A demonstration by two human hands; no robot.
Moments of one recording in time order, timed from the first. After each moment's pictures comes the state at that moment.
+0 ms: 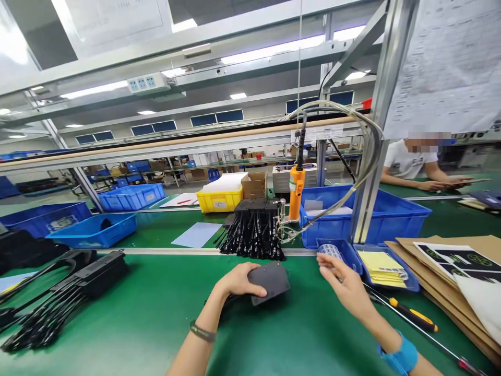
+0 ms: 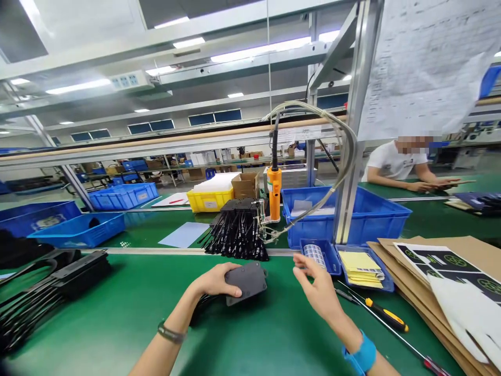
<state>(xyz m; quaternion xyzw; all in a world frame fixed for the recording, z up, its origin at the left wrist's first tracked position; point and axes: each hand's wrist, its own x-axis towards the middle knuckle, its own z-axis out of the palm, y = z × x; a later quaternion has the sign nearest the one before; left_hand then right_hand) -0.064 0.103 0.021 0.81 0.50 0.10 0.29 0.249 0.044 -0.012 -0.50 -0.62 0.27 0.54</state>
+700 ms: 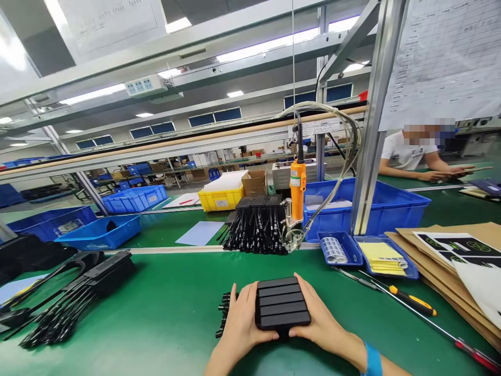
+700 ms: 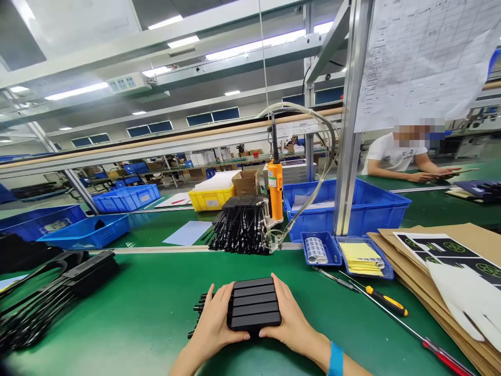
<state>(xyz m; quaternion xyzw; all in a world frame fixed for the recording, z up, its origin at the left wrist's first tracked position) -0.048 -0.001 -0.022 0.82 0.52 0.20 0.09 0.184 0.010 -0.075 -0.42 -0.77 0.33 0.36</state>
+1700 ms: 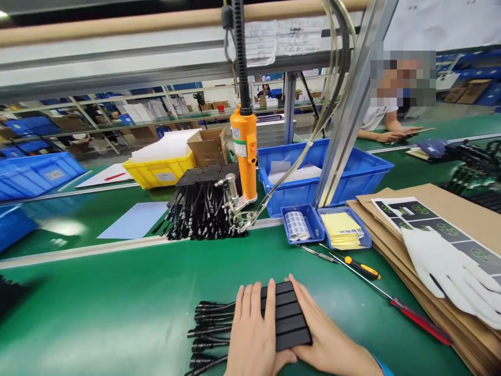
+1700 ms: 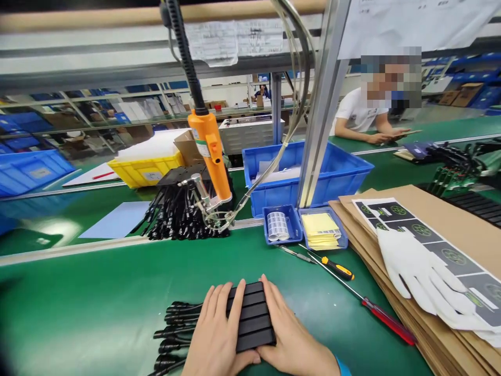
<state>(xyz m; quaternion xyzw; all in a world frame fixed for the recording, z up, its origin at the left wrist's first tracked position) 0.059 -0.014 -0.053 0.89 0.43 0.15 0.04 0.260 -0.045 -0.060 -0.53 -0.70 0.42 0.21</state>
